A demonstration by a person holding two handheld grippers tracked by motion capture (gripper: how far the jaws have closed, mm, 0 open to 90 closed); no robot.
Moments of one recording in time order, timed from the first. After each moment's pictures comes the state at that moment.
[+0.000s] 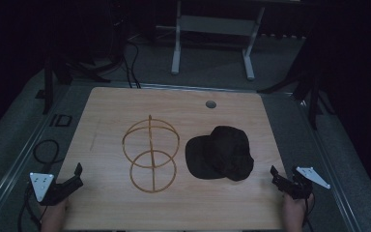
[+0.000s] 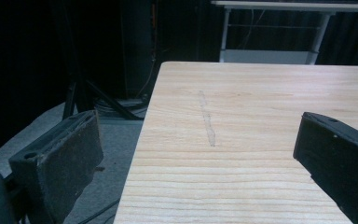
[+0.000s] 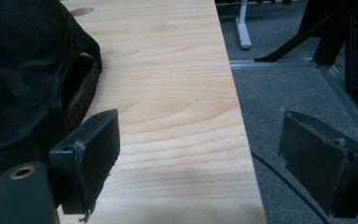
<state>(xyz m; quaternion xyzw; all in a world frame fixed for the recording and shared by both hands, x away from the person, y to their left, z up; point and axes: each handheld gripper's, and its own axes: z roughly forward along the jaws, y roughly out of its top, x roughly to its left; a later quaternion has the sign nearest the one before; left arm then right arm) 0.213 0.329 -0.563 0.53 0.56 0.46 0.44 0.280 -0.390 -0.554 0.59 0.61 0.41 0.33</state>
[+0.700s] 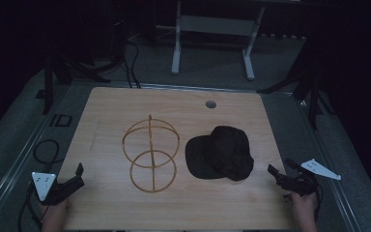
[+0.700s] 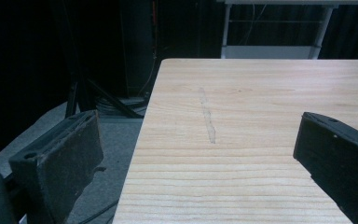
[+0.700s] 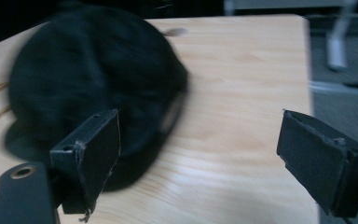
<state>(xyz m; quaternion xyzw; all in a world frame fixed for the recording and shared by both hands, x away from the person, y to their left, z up) 0.215 0.326 -0.564 0.53 0.56 0.46 0.43 0.283 -0.394 -0.513 0.48 0.69 0.49 0.23</state>
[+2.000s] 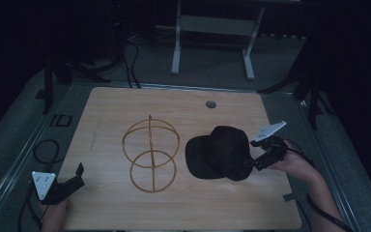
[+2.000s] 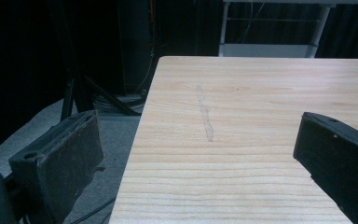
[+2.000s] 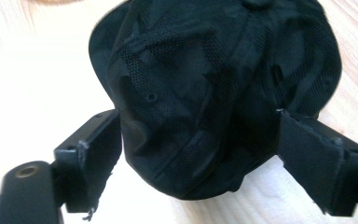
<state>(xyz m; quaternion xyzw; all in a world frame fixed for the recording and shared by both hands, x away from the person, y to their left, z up) 0.215 0.327 -0.563 0.54 0.56 0.45 0.44 0.369 -0.297 -0.442 0.22 0.93 0.27 0.08</state>
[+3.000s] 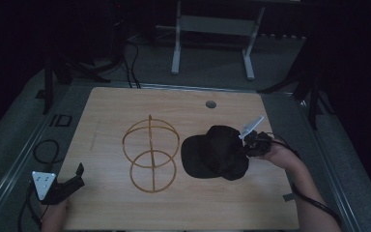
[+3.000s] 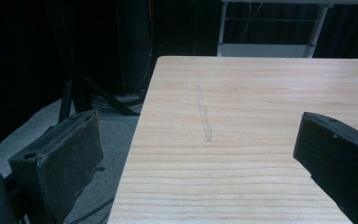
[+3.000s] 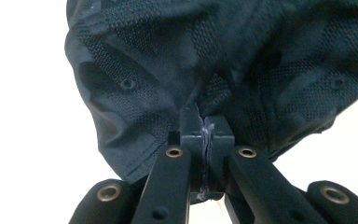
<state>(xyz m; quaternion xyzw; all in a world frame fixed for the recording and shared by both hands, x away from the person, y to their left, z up) 0.216 0.327 -0.563 0.54 0.56 0.45 0.44 0.400 -0.268 -0.459 0.20 0.96 0.21 0.05</state>
